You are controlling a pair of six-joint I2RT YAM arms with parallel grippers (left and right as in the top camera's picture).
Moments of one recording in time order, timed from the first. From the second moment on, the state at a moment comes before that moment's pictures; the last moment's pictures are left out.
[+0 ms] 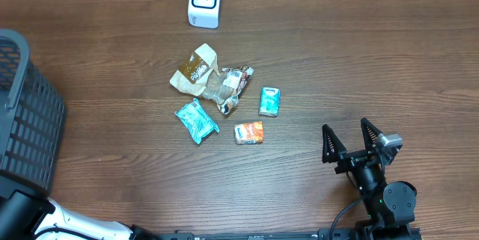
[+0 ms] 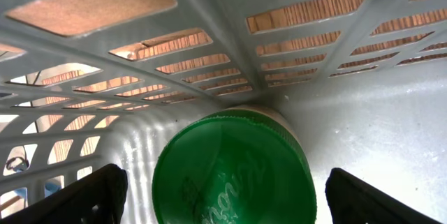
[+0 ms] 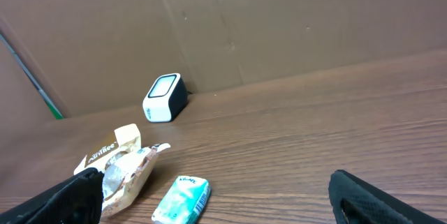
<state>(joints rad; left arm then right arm) 1.06 2.04 1.71 -0.84 -0.32 -0.21 0.12 0.01 0.02 -0.02 -0.13 0.31</state>
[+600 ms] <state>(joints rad) 1.06 2.07 1.71 -0.83 -0.28 -0.21 0.12 0.01 0.02 -0.02 -0.14 0.30</state>
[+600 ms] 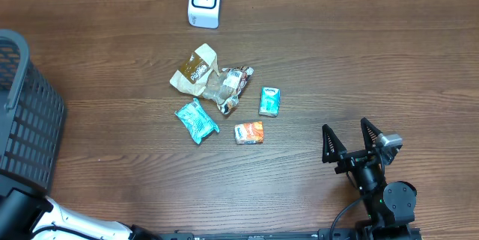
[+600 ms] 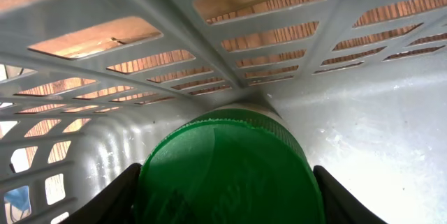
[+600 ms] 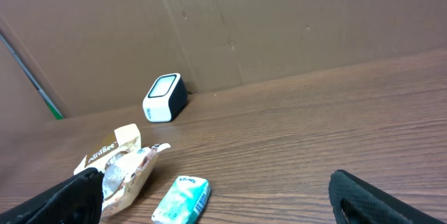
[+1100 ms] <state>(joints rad) 1.03 2.03 1.80 -0.89 -0.07 -0.21 0.12 0.01 0.02 -0.02 -0.14 0.31</state>
